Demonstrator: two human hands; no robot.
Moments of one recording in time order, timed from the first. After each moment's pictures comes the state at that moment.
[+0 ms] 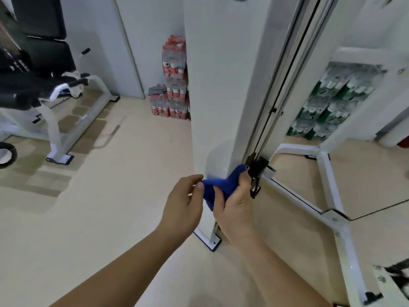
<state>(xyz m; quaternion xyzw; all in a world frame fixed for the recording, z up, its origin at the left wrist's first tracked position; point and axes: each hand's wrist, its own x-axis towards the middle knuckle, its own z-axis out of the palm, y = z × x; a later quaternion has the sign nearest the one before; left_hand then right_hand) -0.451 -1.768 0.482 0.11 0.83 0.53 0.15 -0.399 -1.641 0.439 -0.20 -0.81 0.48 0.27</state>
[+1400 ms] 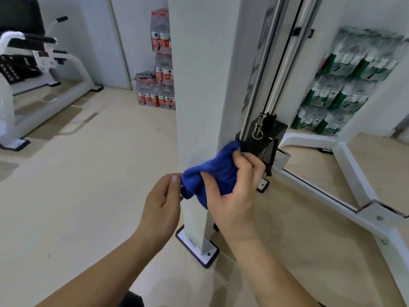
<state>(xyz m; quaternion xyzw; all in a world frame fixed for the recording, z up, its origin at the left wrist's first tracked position) -0.456 -1.767 0.116 0.12 0.78 0.62 0.07 -0.409 -1.625 0.115 -0.11 -0.76 0.42 0.48</state>
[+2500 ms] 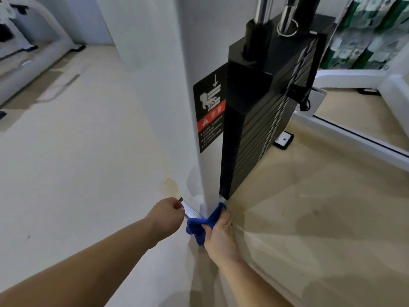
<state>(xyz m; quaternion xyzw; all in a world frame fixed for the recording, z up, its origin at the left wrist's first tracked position) -0.502 -1.751 -0.144 0.03 0.90 0.26 0.33 -0.390 -1.634 -0.255 -0.37 -0.76 0.53 -0.04</state>
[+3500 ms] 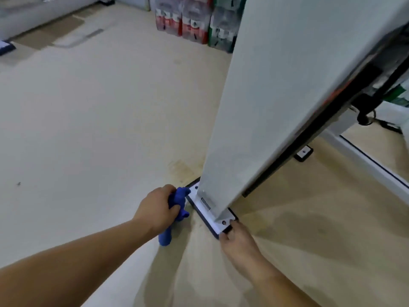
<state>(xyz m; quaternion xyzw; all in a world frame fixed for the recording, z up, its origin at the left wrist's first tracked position) -0.507 -1.818 -0.216 0.10 0.93 0.28 0.23 -0.369 -1.609 -0.256 -0.32 -0.83 0.40 -0.20</state>
